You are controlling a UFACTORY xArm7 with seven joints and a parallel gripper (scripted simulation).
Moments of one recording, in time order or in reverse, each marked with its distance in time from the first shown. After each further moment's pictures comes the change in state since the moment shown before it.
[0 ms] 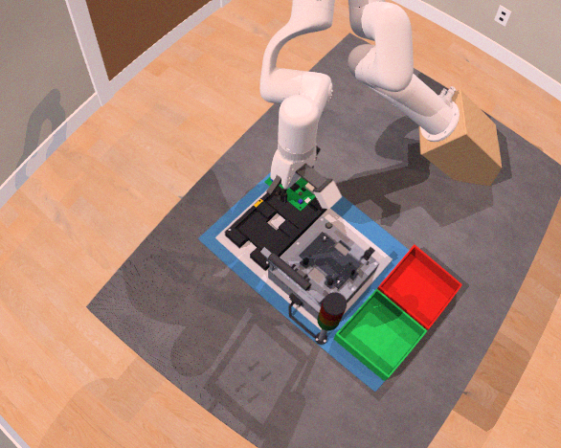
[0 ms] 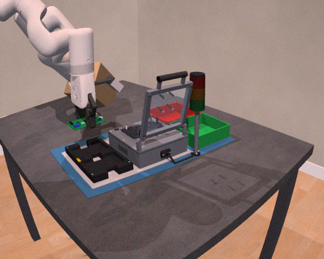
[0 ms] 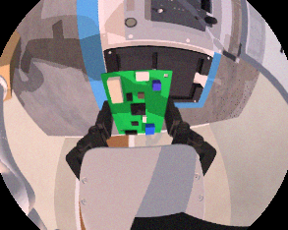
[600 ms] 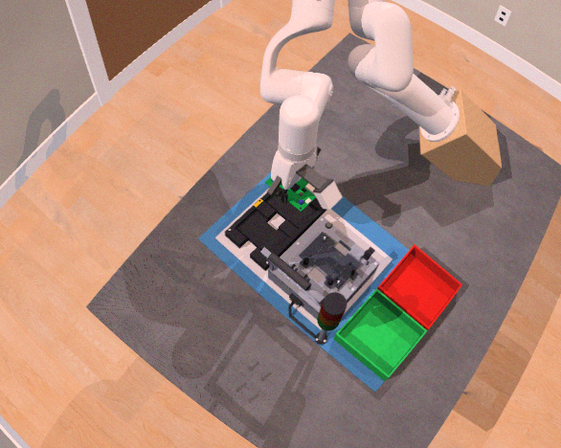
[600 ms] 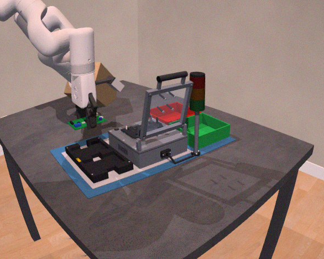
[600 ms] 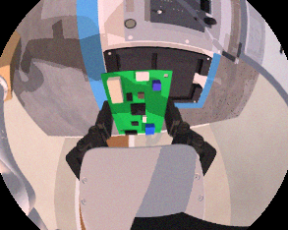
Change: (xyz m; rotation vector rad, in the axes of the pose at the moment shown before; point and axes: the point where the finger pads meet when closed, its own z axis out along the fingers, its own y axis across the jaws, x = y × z) arm 0.002 0.001 -0.001 0.000 0.000 0.001
